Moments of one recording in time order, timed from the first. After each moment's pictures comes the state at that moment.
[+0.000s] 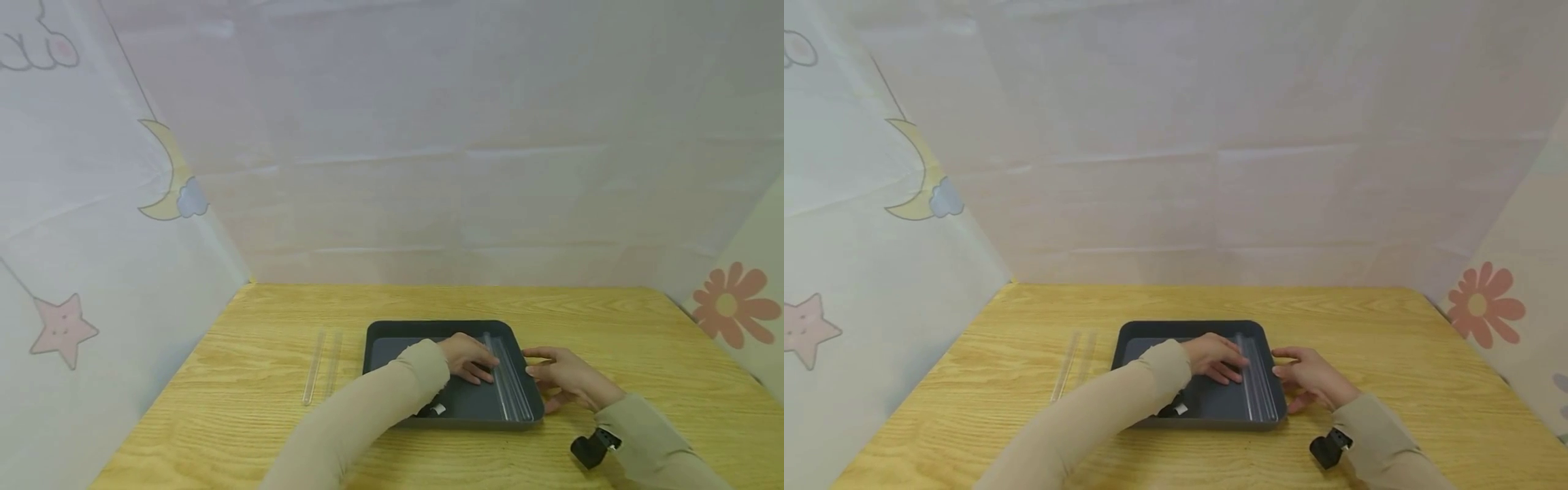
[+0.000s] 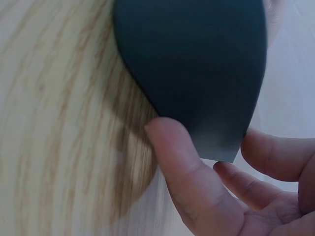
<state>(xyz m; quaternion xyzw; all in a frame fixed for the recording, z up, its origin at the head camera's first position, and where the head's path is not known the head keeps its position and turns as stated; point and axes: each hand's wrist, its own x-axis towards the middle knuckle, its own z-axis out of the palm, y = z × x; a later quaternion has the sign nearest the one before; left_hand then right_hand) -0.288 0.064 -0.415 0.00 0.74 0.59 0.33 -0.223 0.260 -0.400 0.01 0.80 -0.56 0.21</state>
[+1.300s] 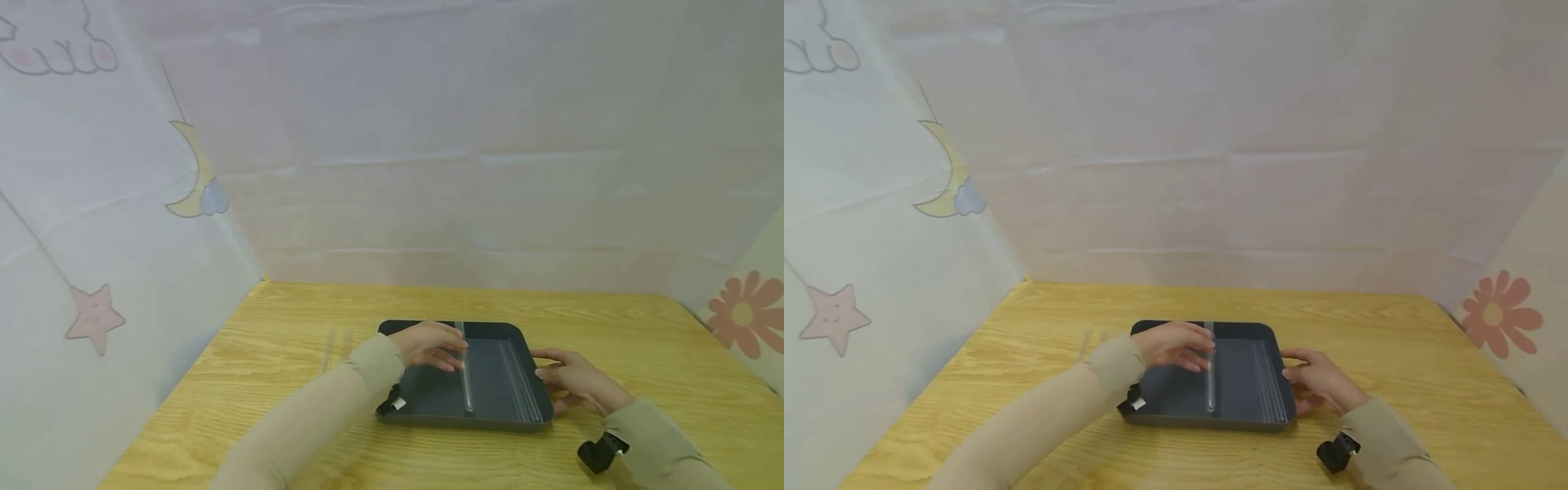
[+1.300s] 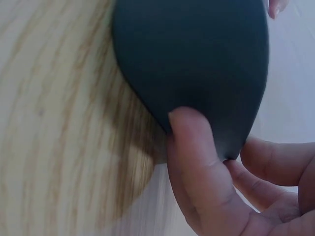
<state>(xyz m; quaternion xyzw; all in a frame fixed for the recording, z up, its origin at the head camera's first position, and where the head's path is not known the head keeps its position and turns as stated) -0.287 -0.009 -0.374 0.07 0.71 0.62 0.33 -0.235 0.266 -0.400 0.01 0.81 -0.55 0.20</state>
